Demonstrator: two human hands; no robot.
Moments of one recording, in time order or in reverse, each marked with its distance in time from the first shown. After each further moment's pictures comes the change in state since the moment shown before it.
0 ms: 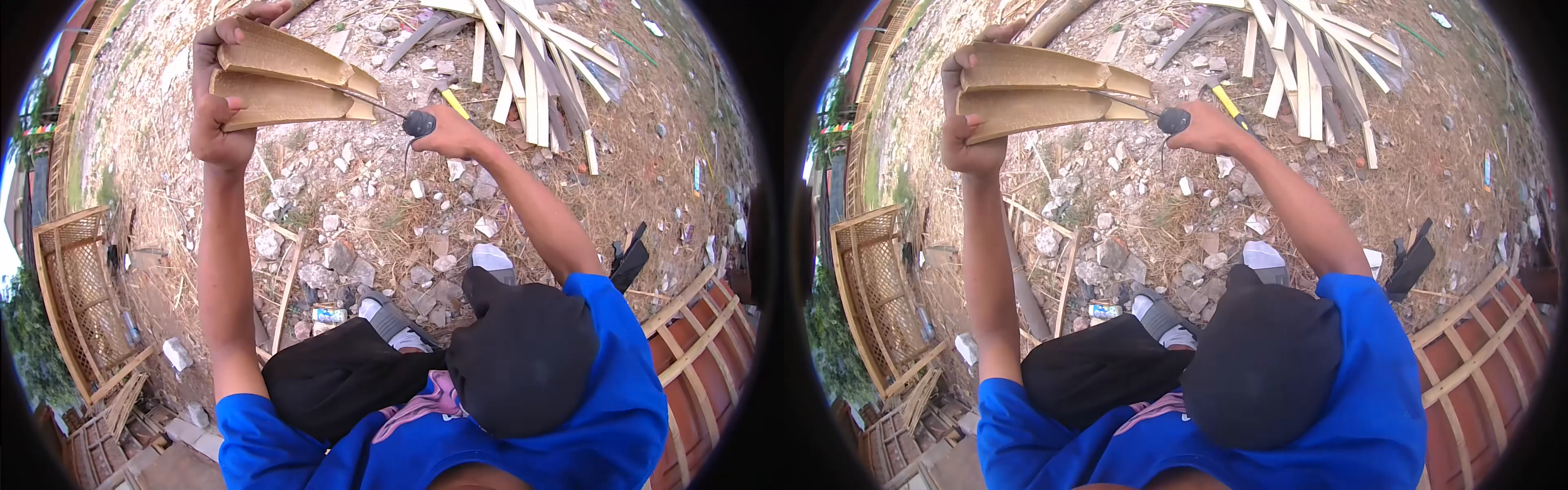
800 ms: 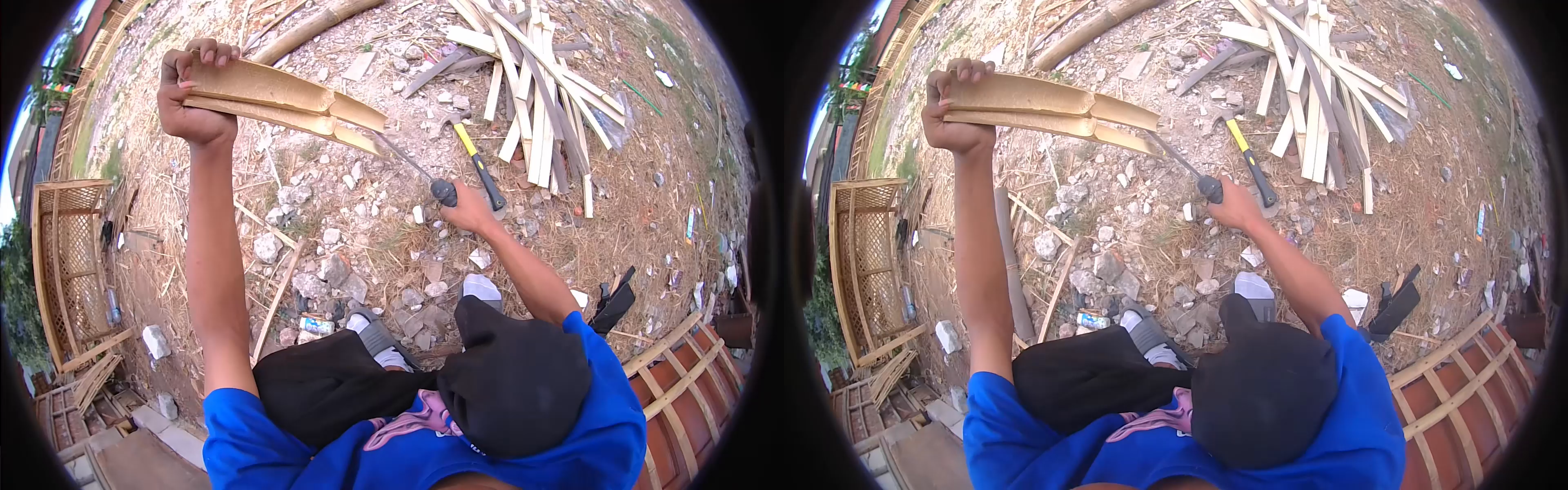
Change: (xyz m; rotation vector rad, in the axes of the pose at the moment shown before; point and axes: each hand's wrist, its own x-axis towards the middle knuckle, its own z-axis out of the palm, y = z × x) left_hand 0.010 0.005 -0.081 -0.281 0.328 0.156; right_hand -0.049 0.076 0.053 -0.248 0.108 0.168
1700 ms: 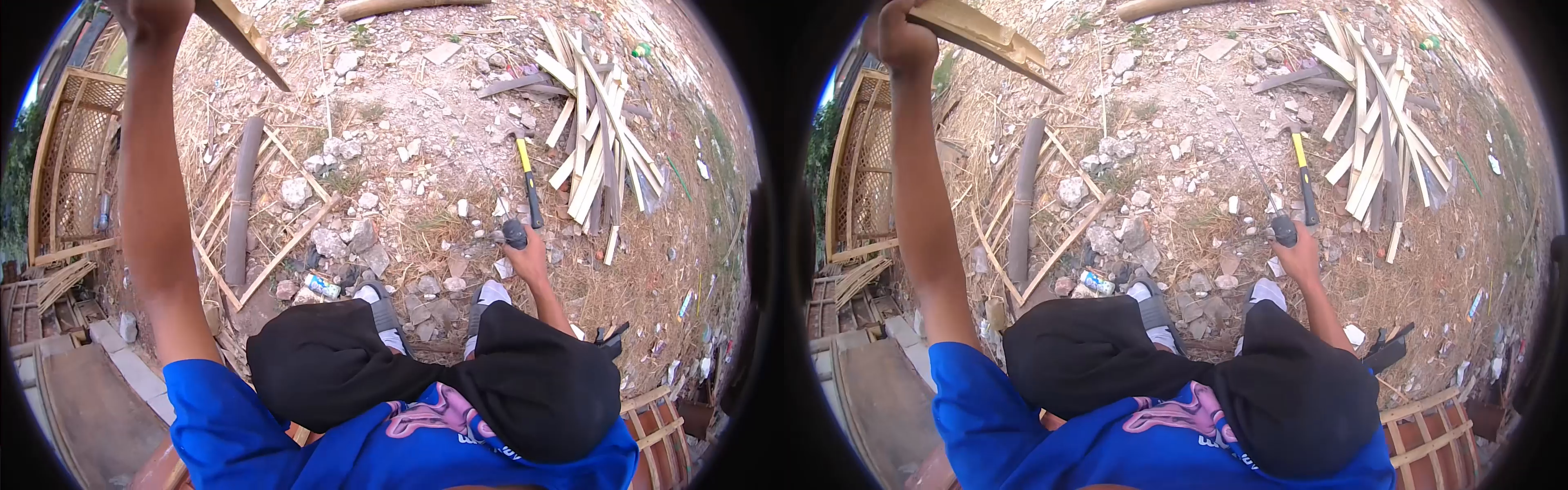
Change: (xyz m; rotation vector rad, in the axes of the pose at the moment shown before) left_hand 0.042 0.180 -0.040 0.784 -0.263 0.400; right_hand -0.084 0.015 -0.007 0.116 0.158 -0.002
